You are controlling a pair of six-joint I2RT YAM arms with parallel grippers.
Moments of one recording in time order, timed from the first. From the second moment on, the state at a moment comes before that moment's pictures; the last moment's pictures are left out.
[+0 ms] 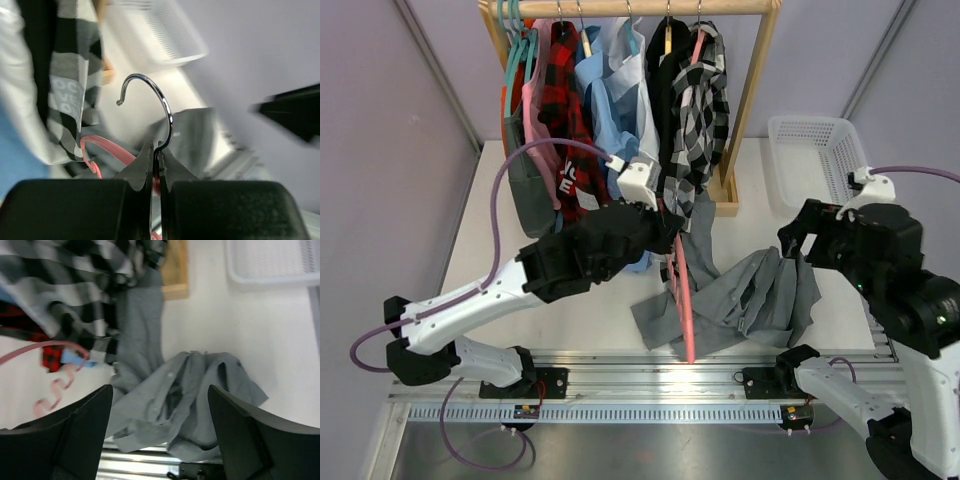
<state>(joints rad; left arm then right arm) -1.19 1.28 1.49 -0.44 -0.45 -0.58 0.38 0.85 1.54 -1.22 0.25 0.39</state>
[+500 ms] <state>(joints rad) -1.22 1.64 1.73 -0.66 -0.72 -0.39 0.38 0.85 1.76 -1.28 -0.31 0.39</state>
